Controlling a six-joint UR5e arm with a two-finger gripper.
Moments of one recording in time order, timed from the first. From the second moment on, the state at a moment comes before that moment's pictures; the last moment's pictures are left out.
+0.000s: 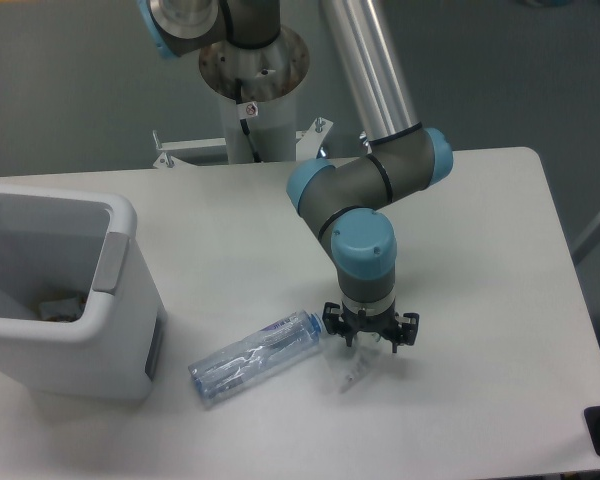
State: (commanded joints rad) arm 2.46 -2.14 -1.68 -0.75 1.66 0.69
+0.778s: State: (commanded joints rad) arm 2.45 -2.13 -1.66 -0.74 1.64 0.69
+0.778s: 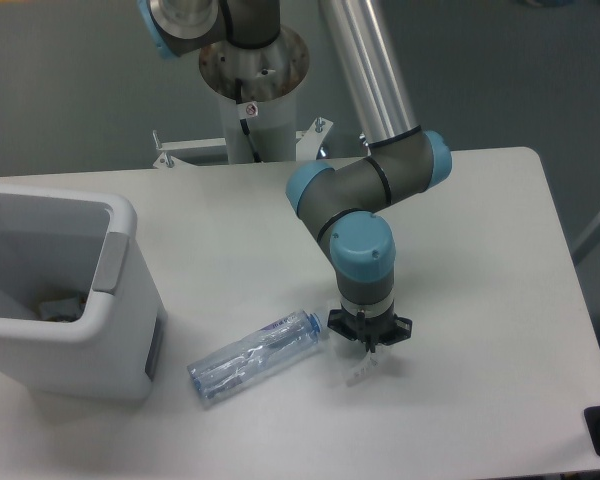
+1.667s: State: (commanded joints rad) arm 2.49 -2.08 -1.34 -0.74 1.22 0.30
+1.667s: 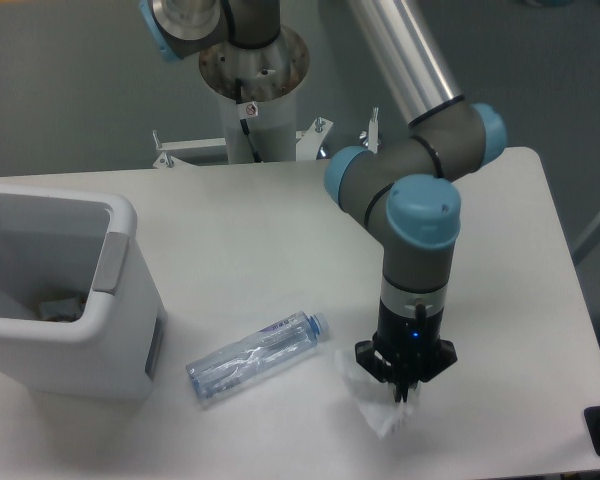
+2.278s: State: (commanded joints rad) arm 2.35 -1.94 -1.32 -0.74 1.05 0.17
